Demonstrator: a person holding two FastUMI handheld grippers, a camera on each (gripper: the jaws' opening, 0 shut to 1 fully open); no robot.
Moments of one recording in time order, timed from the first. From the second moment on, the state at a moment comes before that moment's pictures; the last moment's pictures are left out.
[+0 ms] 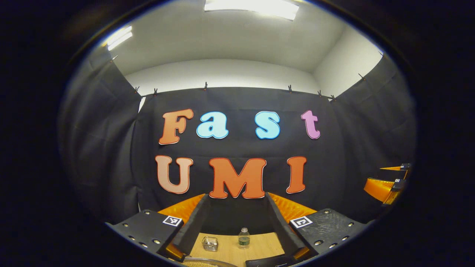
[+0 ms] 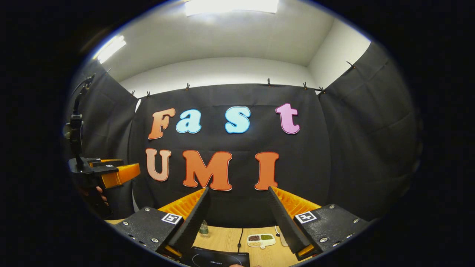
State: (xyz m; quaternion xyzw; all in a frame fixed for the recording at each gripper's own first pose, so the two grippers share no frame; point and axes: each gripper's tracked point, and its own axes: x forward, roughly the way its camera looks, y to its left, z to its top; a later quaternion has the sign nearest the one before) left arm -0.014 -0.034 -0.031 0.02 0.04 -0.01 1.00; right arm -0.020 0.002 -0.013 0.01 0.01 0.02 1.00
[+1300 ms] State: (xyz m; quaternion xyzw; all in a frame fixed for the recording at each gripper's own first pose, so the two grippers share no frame) left arm -0.198 -0.058 -0.357 0.09 0.57 -0.15 0.81; right arm -0.023 -0.048 -0.111 -0.02 0.10 -0.04 0.99
